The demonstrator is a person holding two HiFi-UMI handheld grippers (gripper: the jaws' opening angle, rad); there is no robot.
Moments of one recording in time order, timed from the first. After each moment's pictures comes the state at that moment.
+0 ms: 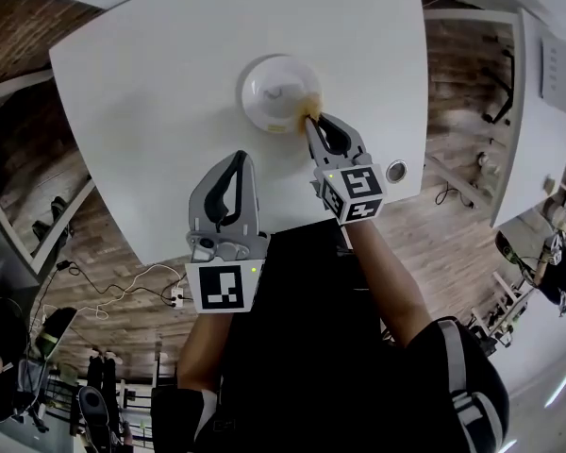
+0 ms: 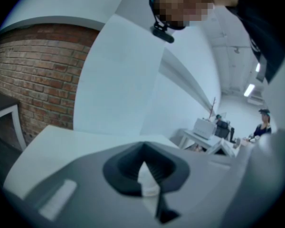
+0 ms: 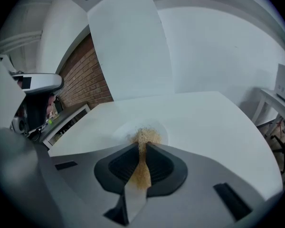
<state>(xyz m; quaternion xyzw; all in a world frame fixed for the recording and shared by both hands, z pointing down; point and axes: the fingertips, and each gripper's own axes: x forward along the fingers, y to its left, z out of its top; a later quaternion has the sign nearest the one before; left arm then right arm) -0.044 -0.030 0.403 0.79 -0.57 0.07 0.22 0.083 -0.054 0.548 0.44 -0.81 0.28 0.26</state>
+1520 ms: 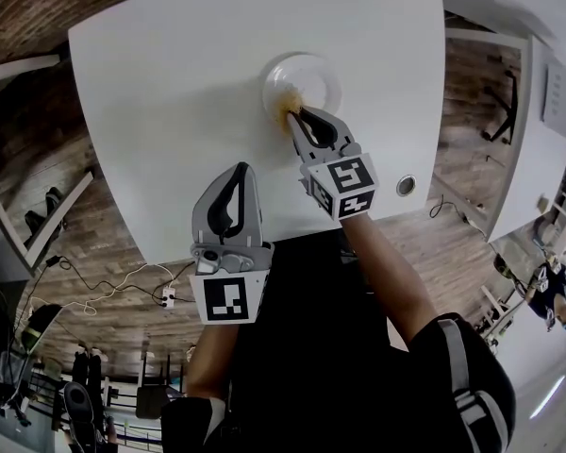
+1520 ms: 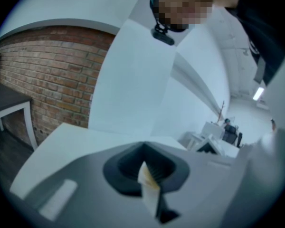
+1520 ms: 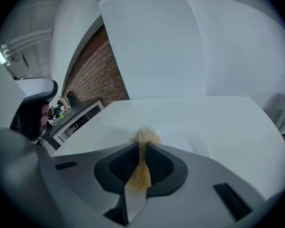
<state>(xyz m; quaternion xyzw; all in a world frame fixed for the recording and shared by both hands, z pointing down) -0.094 -0.016 0.407 0.76 -0.61 0.05 0.23 -0.009 -0.071 0.545 0.36 -0.85 0.27 0.28</state>
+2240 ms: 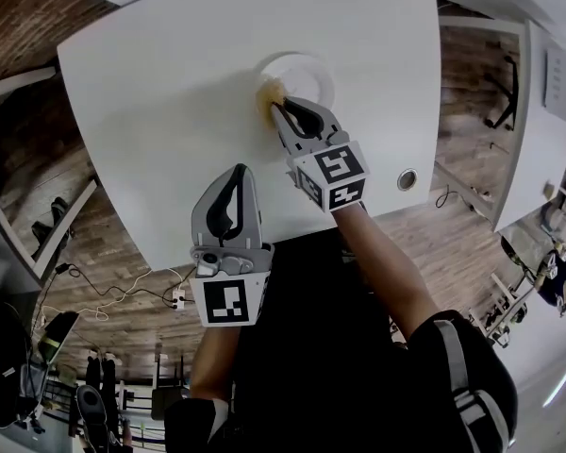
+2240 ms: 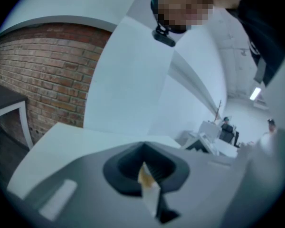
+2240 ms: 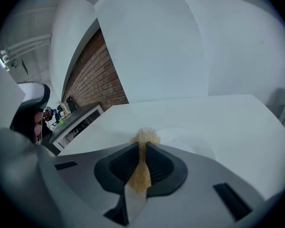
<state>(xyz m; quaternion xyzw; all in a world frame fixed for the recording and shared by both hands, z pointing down) -0.084 -0.023 0.408 0.77 -0.59 0.06 0.23 -0.023 -0.087 0.545 0.36 -0.85 0.28 0.25</state>
